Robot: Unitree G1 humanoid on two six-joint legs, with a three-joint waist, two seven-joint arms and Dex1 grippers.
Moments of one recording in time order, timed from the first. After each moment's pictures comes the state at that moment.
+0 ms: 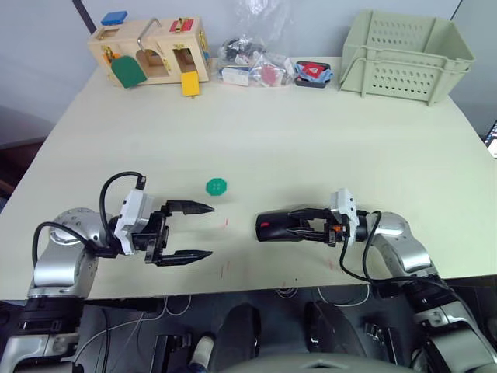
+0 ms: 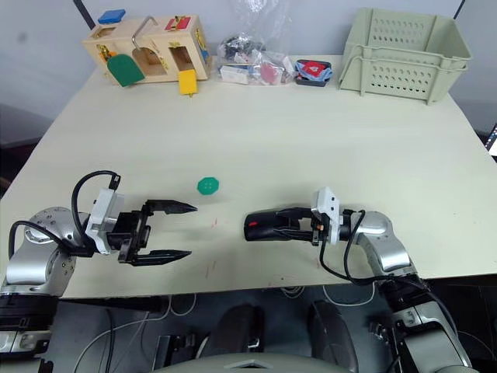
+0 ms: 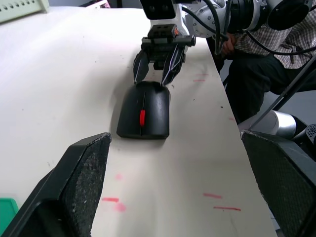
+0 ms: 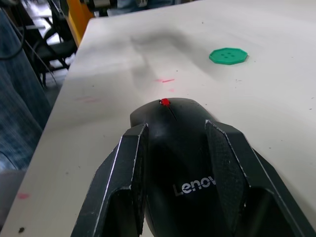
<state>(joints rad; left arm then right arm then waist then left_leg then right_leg) -0.14 0.84 0.15 0.03 -0.58 0.04 -1.56 -0.32 -0.36 0.23 0.17 0.32 0.06 1.19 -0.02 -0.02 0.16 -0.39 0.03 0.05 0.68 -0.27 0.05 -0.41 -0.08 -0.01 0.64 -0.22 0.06</state>
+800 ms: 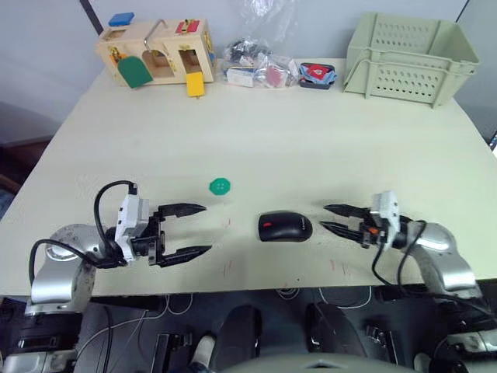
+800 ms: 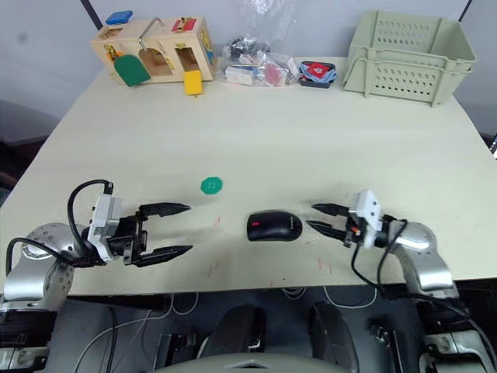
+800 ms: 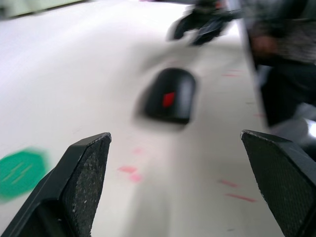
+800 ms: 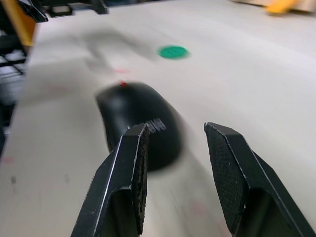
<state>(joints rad) -0.02 0.79 0.21 0.01 -0.53 0.06 -1.34 -0.10 -0.52 -0.02 0.00 0.40 0.02 1.10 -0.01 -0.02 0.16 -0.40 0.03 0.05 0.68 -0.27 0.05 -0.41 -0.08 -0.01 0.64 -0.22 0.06</state>
